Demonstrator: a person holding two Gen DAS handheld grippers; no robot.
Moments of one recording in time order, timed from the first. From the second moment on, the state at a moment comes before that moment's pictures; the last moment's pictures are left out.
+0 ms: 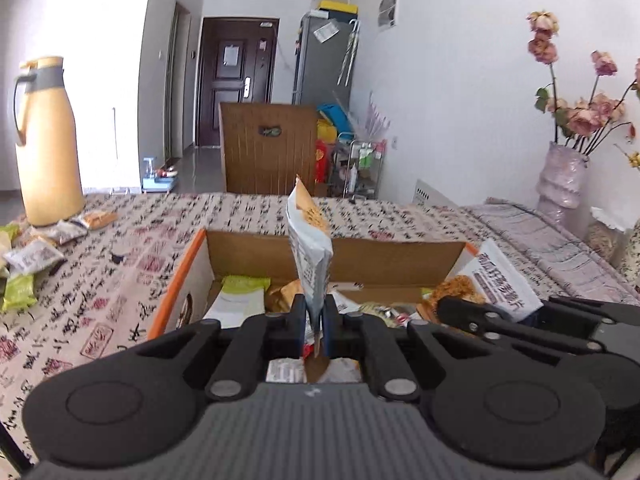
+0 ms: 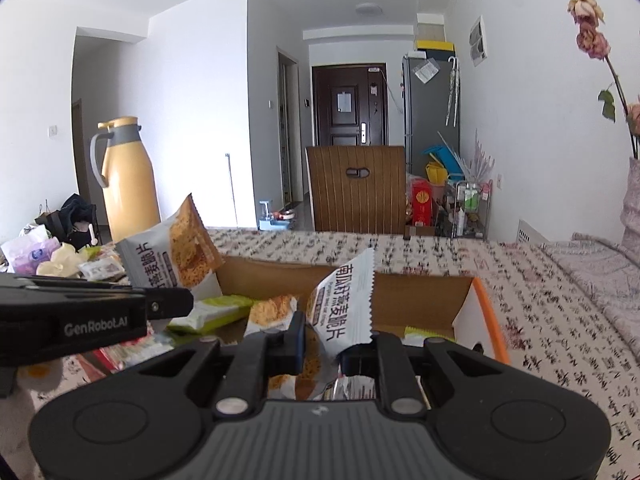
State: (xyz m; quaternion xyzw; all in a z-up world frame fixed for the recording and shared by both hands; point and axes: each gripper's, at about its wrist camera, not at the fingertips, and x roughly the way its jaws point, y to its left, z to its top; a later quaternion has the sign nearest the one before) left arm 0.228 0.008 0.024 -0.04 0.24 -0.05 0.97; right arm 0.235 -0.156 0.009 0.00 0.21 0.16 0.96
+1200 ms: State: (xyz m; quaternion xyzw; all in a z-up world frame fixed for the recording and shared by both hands) left arm 0.198 0.019 0.046 -0.06 0.22 0.01 0.97; right arm 0.208 -0.189 0.024 0.04 0.19 0.09 0.98
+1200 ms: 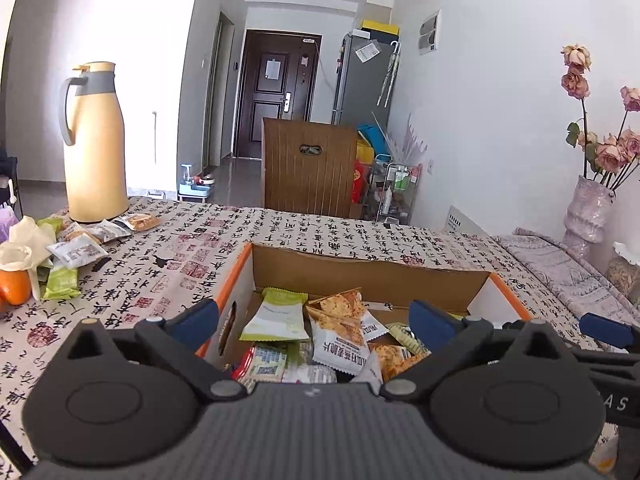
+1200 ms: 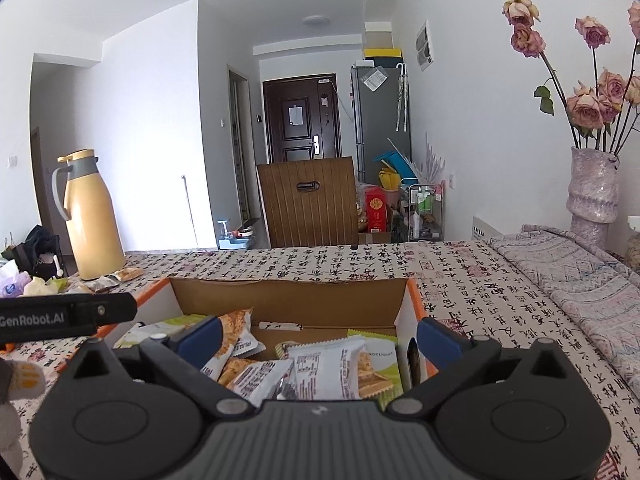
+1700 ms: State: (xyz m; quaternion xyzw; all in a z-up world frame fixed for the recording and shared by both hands) left arm 0.144 0.026 0.040 -0.06 0.23 0.02 0.97; right arm 0.151 -0.187 0.019 0.02 0.21 0.10 0.97
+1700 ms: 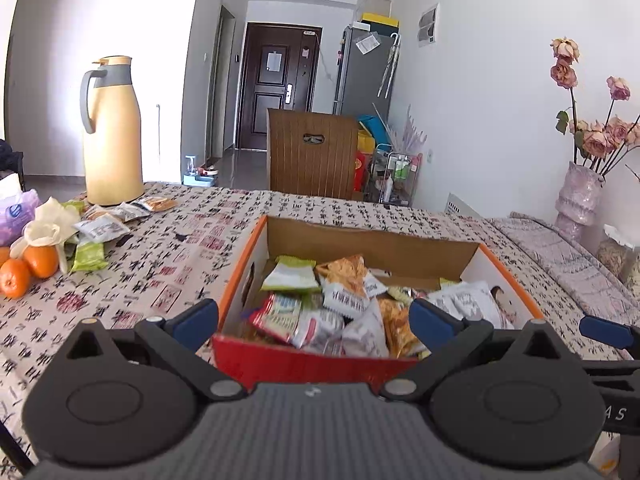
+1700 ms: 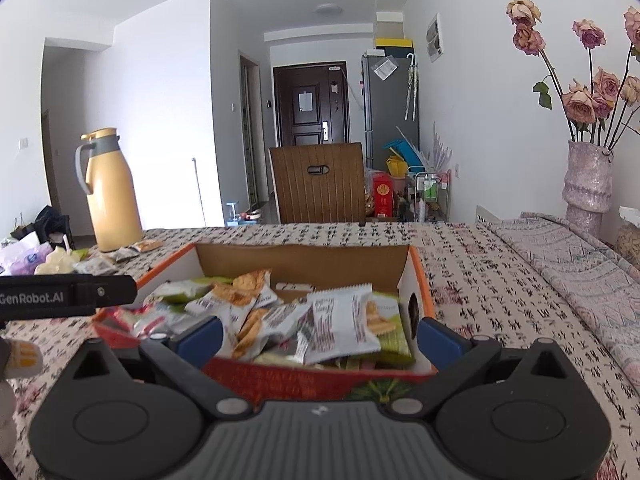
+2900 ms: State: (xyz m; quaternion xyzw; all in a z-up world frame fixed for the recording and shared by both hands) left arm 0.093 0.044 -0.003 -0.06 0.30 0.01 0.95; right arm 0.159 -0.157 -0.029 0.02 0.33 0.08 0.94
